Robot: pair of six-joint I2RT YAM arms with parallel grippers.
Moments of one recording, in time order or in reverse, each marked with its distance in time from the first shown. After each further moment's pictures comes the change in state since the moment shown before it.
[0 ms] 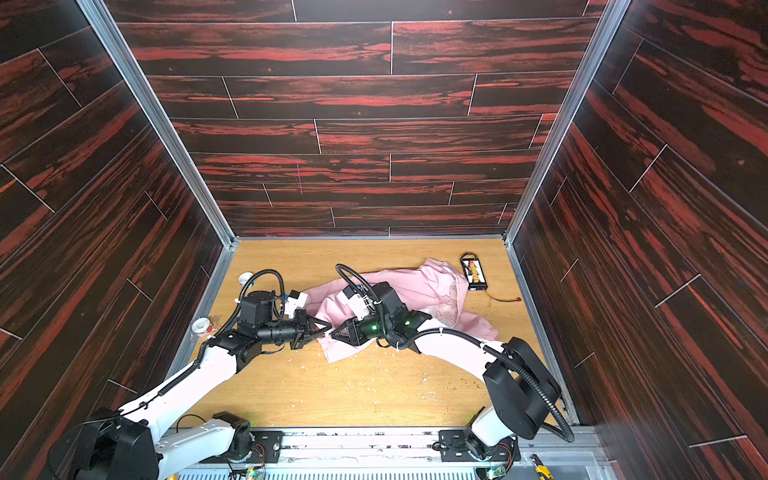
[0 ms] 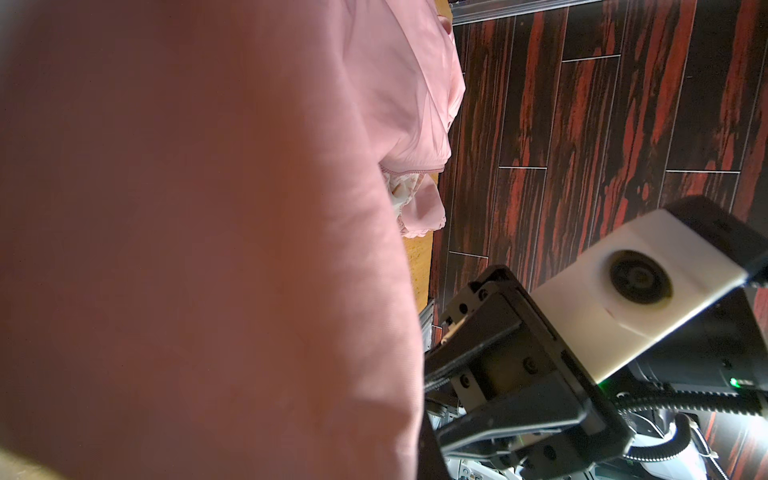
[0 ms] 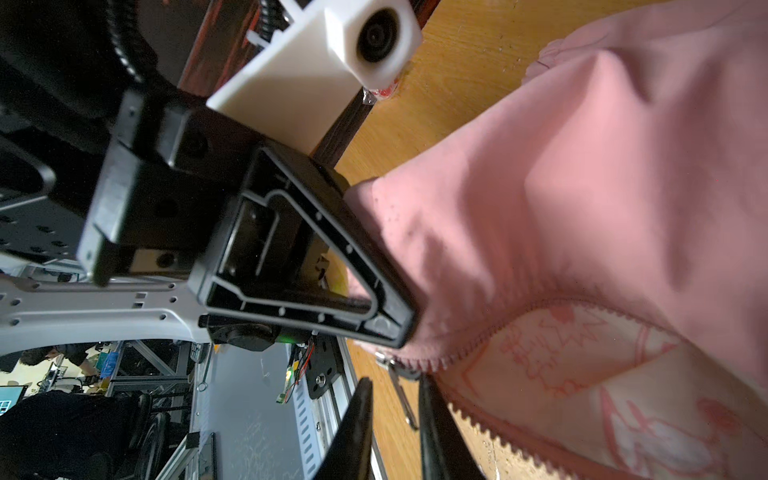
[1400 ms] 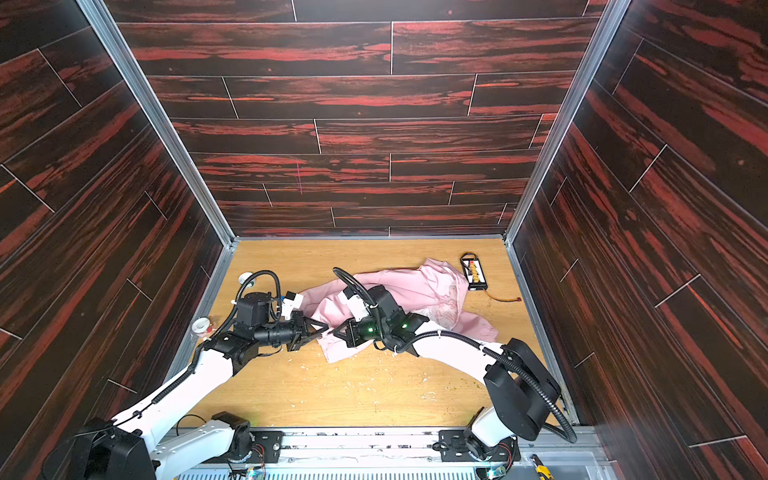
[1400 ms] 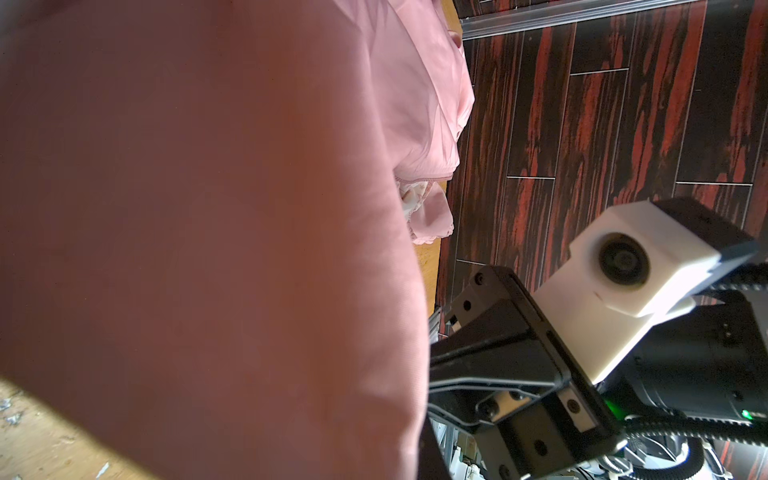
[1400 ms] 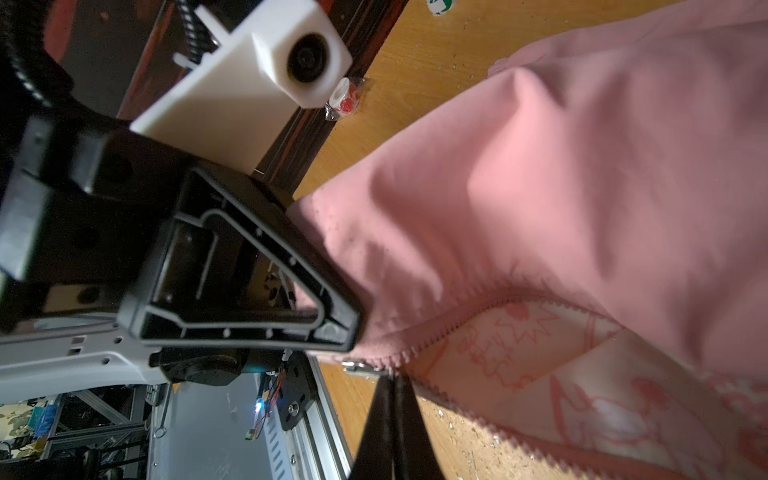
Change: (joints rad) left arm 0.008 -0.049 0.000 -0.069 -0.035 0.015; right arm 0.030 -0.006 0.000 -0.018 0.172 0.022
